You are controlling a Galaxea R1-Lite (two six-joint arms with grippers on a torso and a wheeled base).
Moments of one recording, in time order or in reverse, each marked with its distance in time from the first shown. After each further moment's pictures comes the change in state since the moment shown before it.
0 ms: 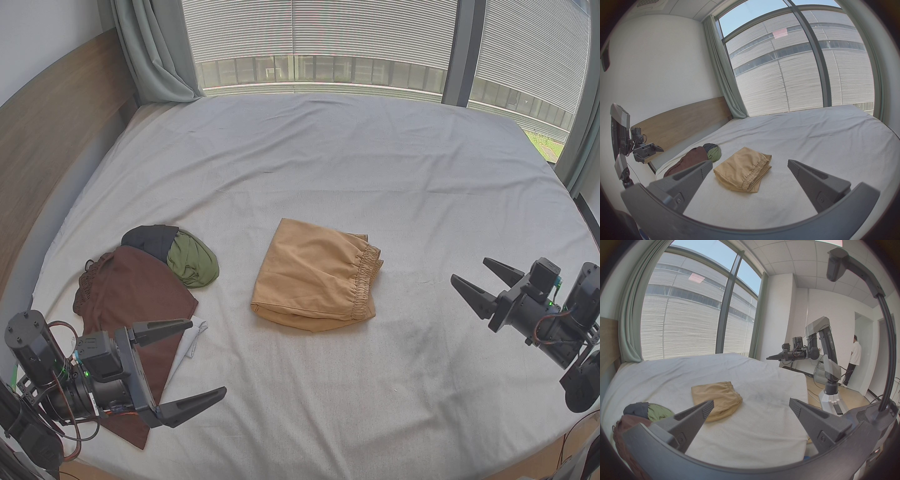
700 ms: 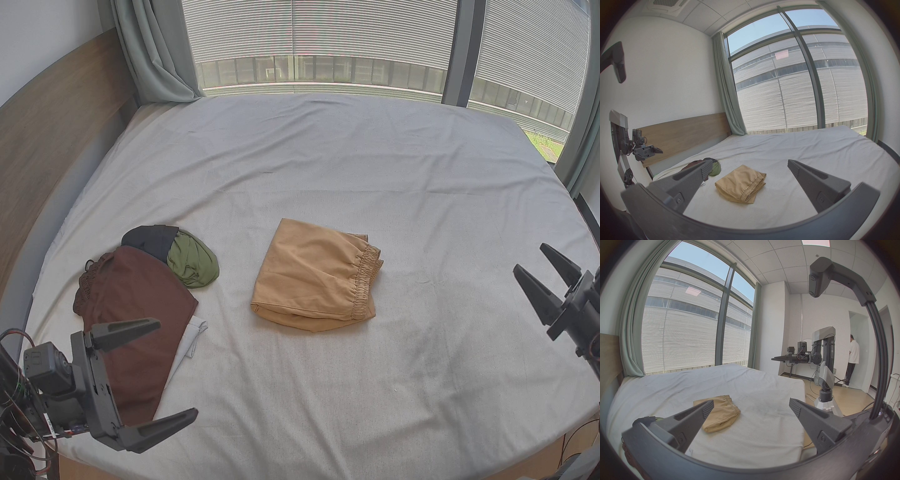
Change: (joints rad) left arm -0.055 -0.379 0.001 0.265 0.046 -0.010; right arm -0.048 -0.400 0.131 0.083 -0.001 -0.020
